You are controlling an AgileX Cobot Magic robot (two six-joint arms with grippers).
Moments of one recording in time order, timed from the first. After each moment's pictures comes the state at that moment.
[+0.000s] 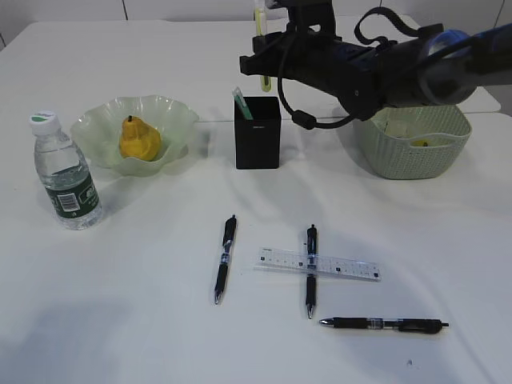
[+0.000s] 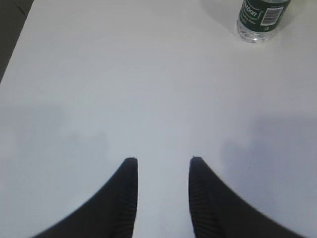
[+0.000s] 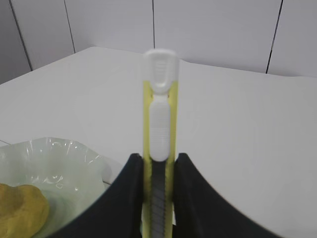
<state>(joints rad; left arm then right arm) -0.03 0.46 -0.53 0.24 0.95 -0.29 0.35 2.17 -1.60 -0.18 -0.33 0.15</state>
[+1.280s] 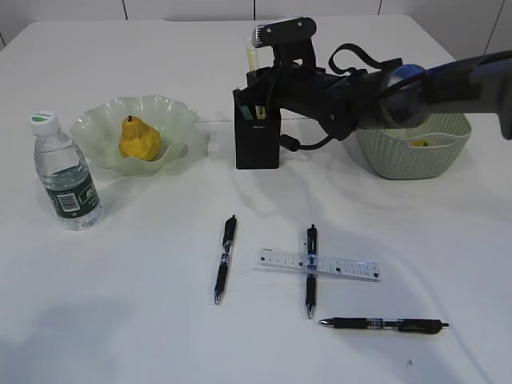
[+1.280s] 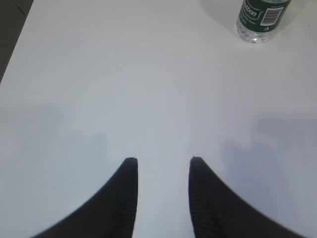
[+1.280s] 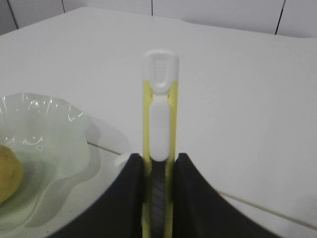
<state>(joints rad) -0.03 0.46 -0.53 0.24 0.95 -0.29 0.35 2.34 -1.75 -0.20 -0.26 0.15</state>
